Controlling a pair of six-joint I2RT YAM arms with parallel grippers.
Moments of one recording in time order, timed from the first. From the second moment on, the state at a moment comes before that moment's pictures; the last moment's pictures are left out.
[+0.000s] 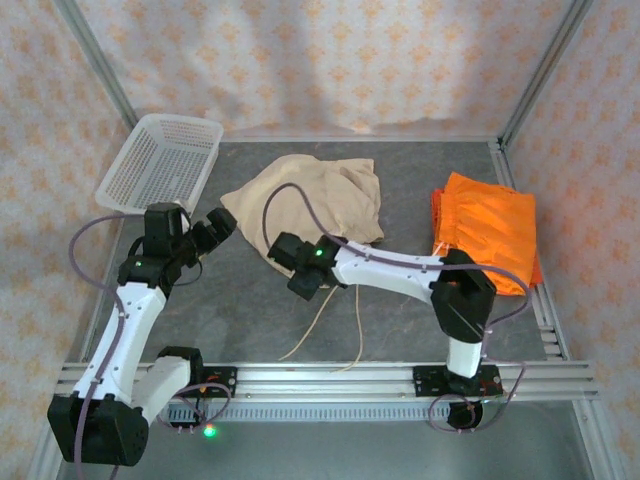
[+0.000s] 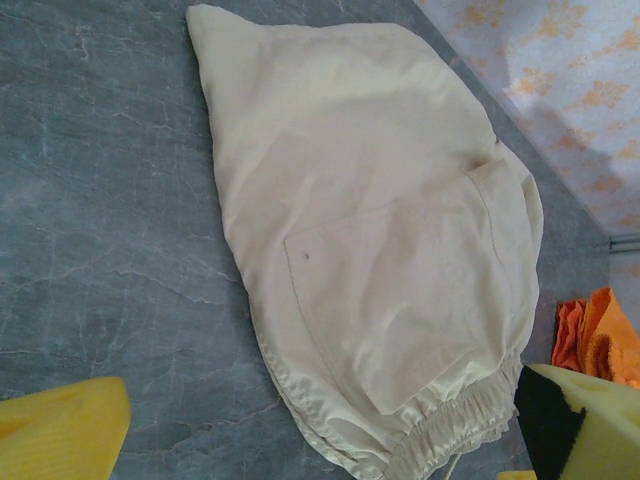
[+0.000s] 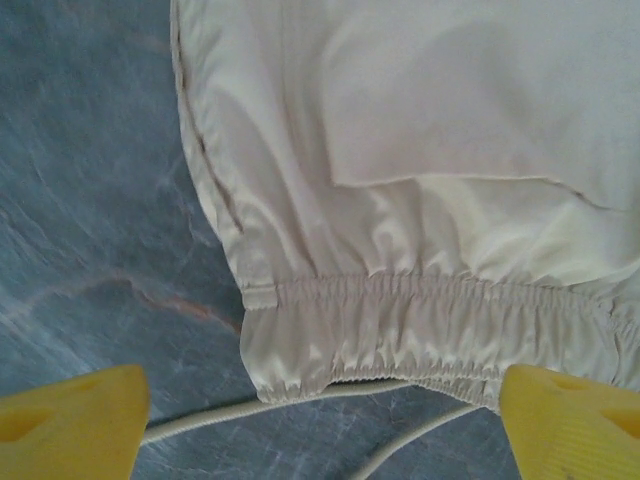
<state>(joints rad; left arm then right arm) 0.01 0.92 0.80 -0.58 0.22 -0.75 1.09 1.84 1.43 -0.86 0.39 0.01</state>
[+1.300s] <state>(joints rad) 0.03 0.88 0.66 -0.54 0.08 -1.05 0.94 1.52 1.35 -0.85 0.56 -0.03</state>
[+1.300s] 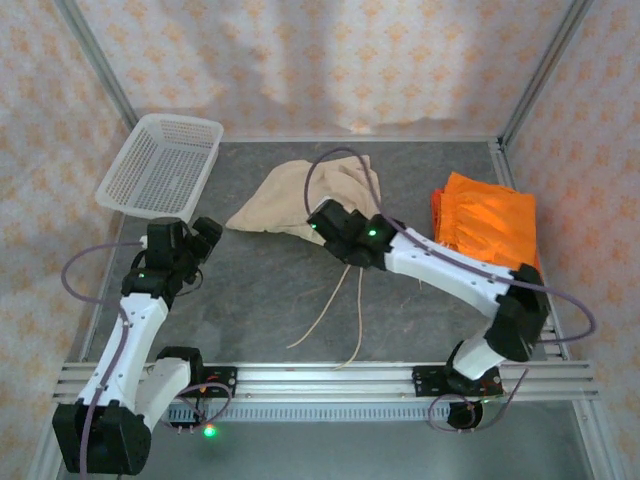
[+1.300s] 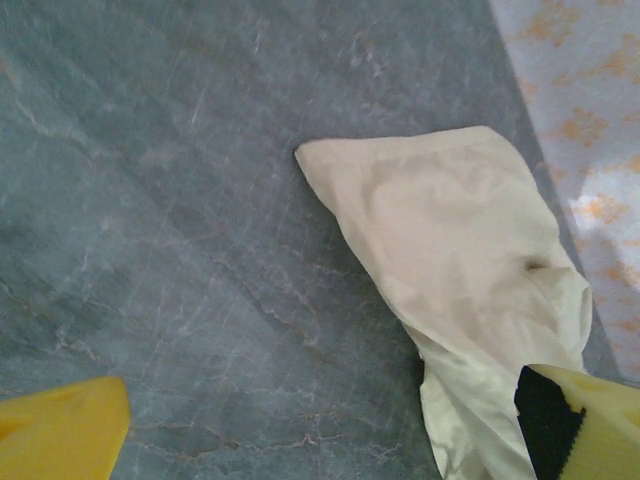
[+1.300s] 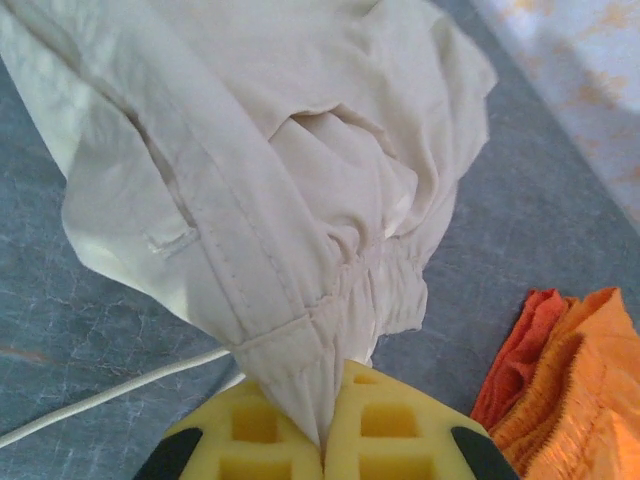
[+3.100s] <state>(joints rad) -0.03 1.47 1.17 -0.46 0.10 -1.06 0.86 1.30 1.22 -0.73 0.50 0.03</state>
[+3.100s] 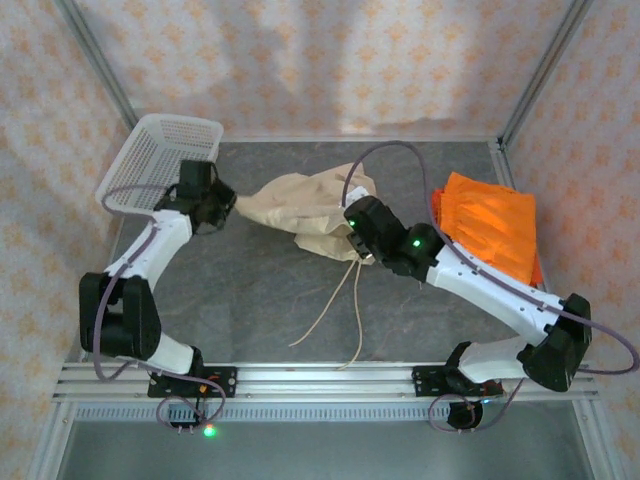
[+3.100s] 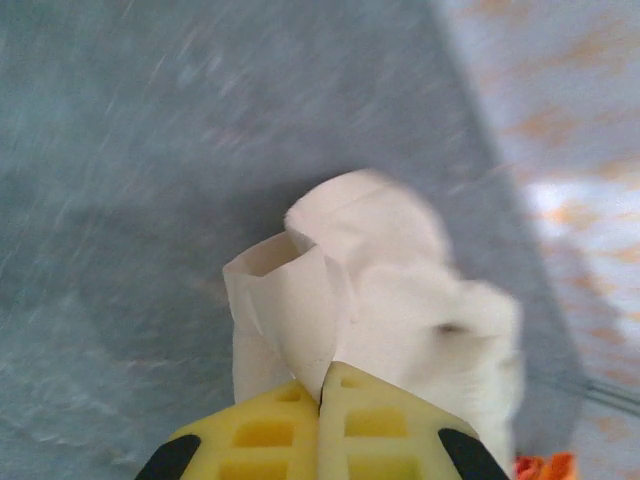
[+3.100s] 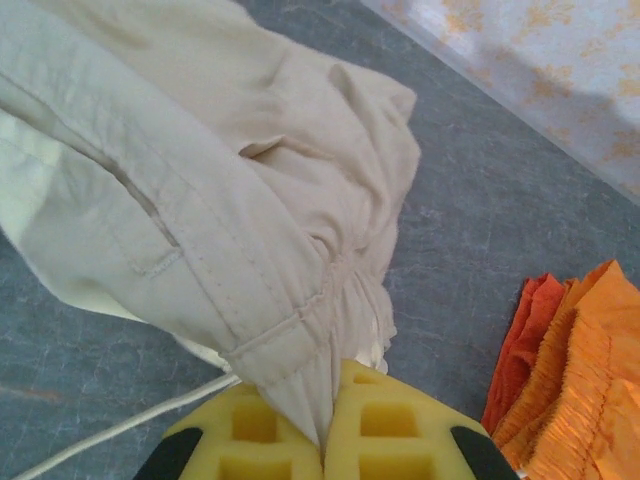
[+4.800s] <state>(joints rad) -0.12 1.63 2.47 -0.88 -0.13 -0.67 1.10 1.19 1.58 -0.80 0.56 0.33</state>
